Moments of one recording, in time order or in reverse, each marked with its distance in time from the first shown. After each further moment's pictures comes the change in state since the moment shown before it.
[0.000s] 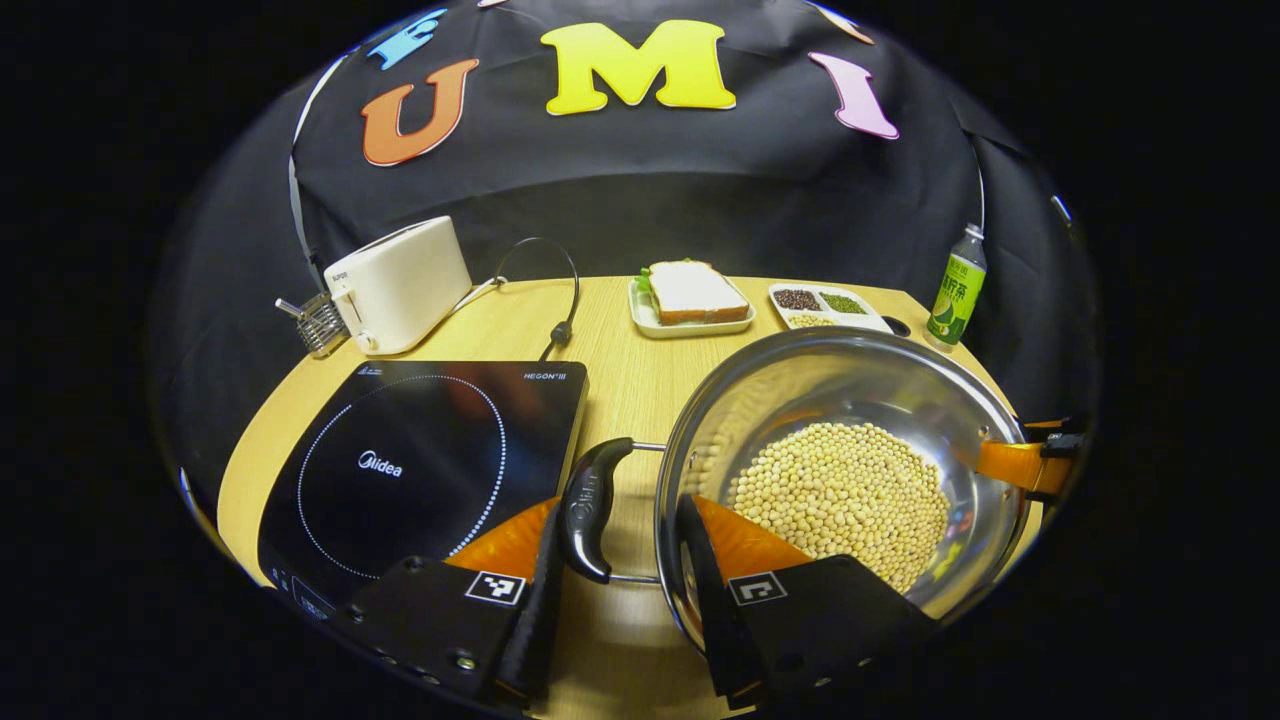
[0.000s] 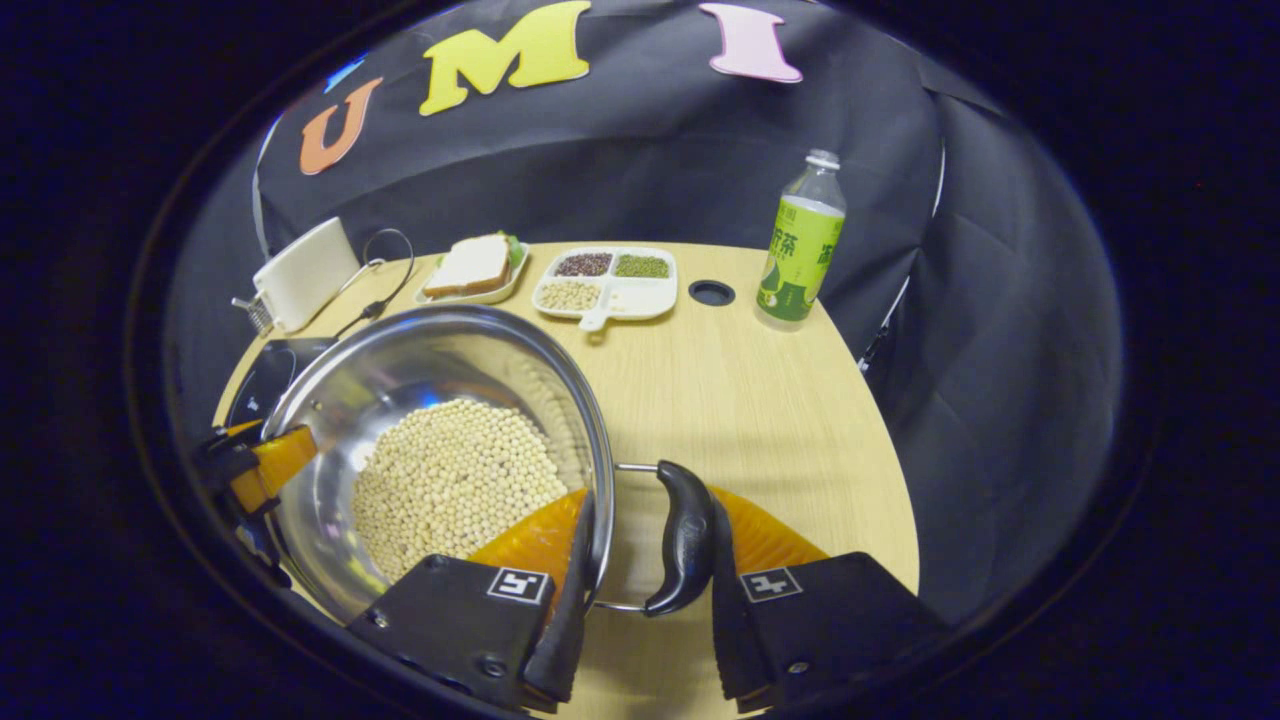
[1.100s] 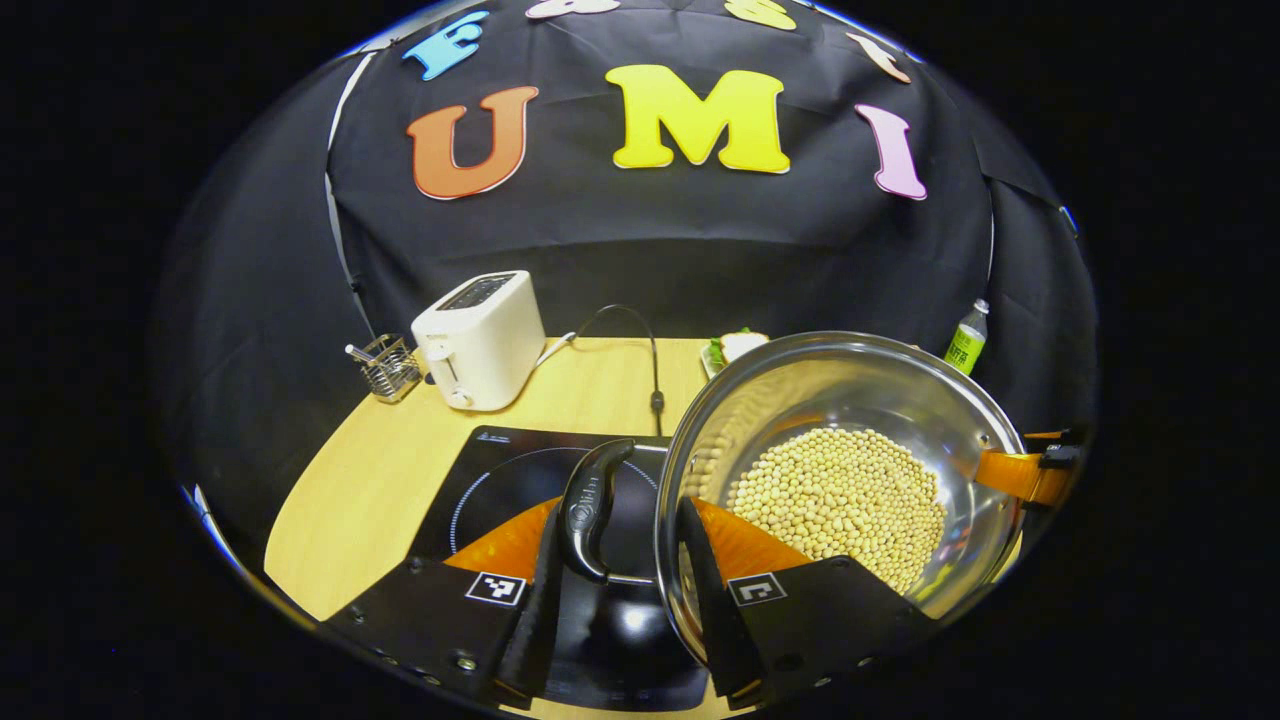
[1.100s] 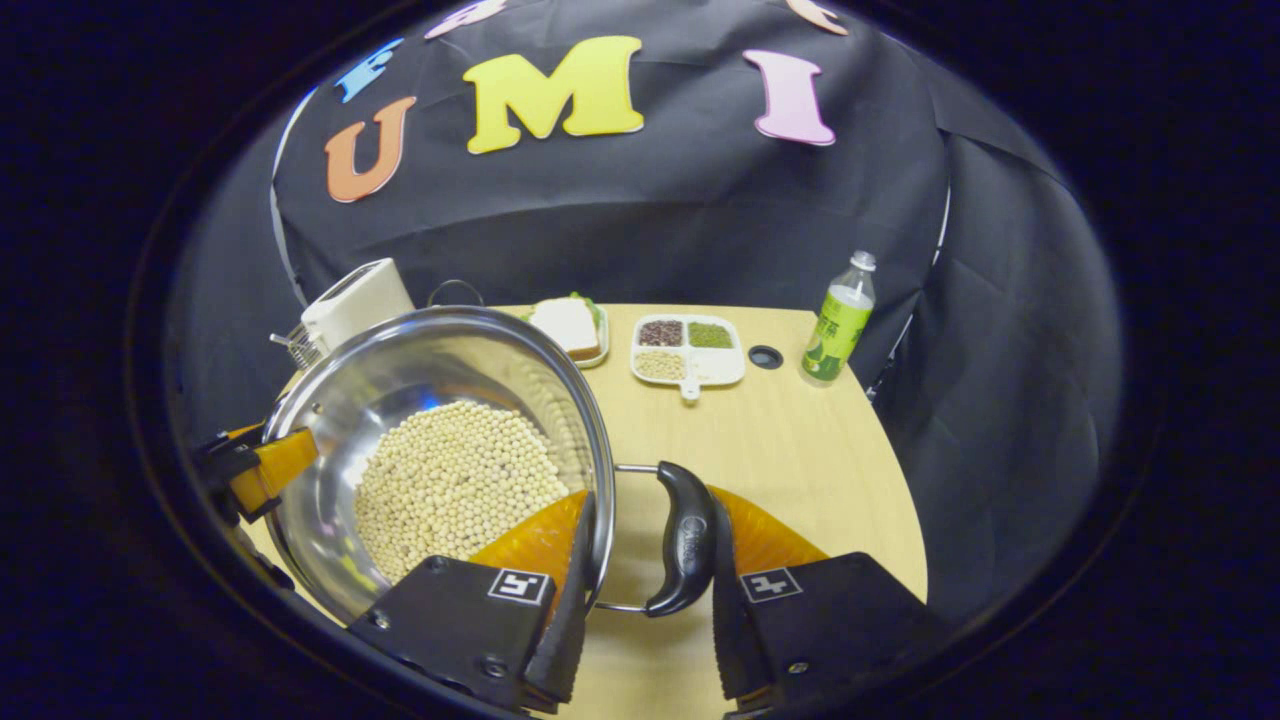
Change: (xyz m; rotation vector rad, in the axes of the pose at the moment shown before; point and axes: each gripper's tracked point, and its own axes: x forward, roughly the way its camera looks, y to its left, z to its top) left arm -0.074 0.121 0.065 -0.029 -0.070 0.024; right arm -0.091 0.118 0.055 0.014 -0.084 0.017
